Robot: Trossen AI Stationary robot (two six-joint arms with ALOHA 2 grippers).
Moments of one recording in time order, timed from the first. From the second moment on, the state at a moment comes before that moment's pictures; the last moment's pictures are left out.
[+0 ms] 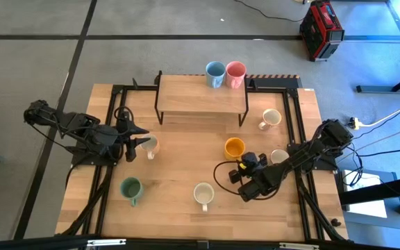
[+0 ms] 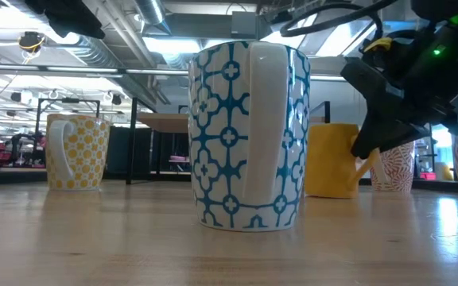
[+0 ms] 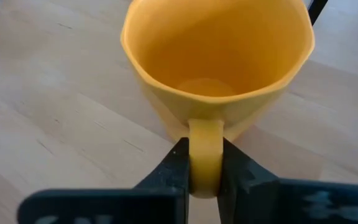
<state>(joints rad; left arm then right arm) -0.35 0.65 0.79 -0.75 -0.56 -0.38 0.56 1.71 0.89 -0.66 0.81 1.61</state>
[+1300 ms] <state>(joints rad) -0.35 0.66 0.79 -0.75 -0.56 -0.39 0.42 1.71 1.54 -0.84 0.81 0.97</state>
